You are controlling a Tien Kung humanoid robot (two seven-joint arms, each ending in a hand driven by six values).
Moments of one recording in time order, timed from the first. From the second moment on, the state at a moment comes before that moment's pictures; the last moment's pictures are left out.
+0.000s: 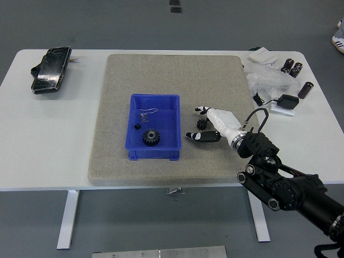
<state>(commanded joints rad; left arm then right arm) 0.16 0.12 -1.01 -0.18 0.92 0.00 0.13 0.54 -0.15 0.73 0.94 -1.95 -0.21 -0.13</state>
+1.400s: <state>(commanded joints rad) 0.16 0.12 -1.03 -0.18 0.92 0.02 0.11 0.53 -0.14 0.78 1.04 -2.09 -0.28 -0.17</state>
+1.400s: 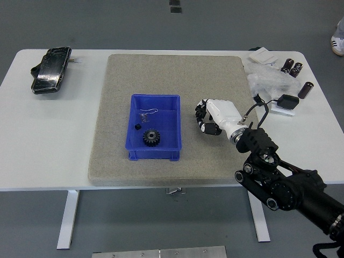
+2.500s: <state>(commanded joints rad) 0.16 0.12 -1.06 -0.18 0.96 0.02 0.15 0.48 -0.05 0.66 1.19 -1.99 -0.33 -0.09</state>
